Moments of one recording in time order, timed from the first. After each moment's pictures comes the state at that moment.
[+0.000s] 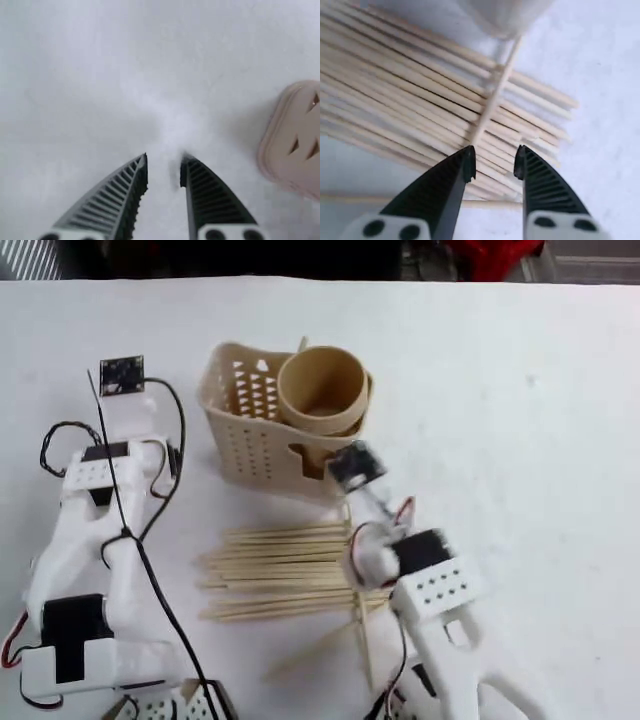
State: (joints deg) left arm -16.0 -4.0 37.2 41.5 1.0; right arm -27.7 -44.2 60.5 63.2 12.3
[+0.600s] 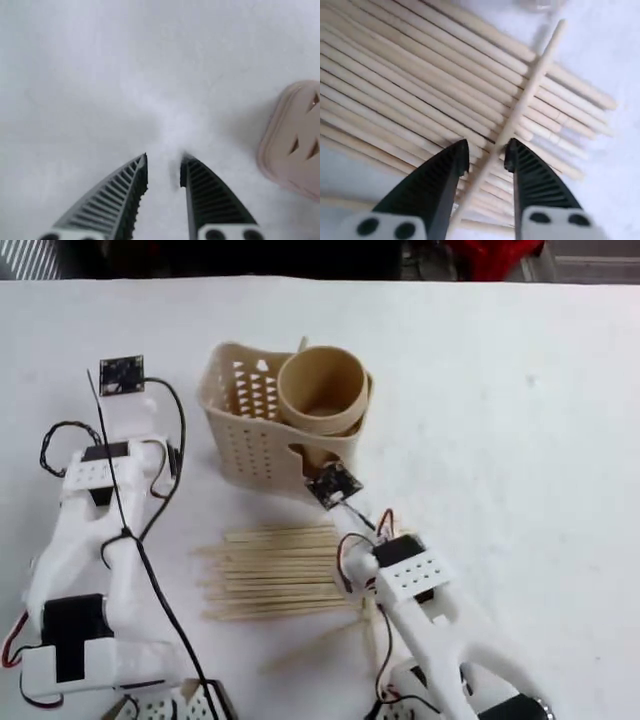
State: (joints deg) left arm -16.0 -4.0 37.2 41.5 1.0; right arm -25.7 -31.1 66.7 49.1 12.4
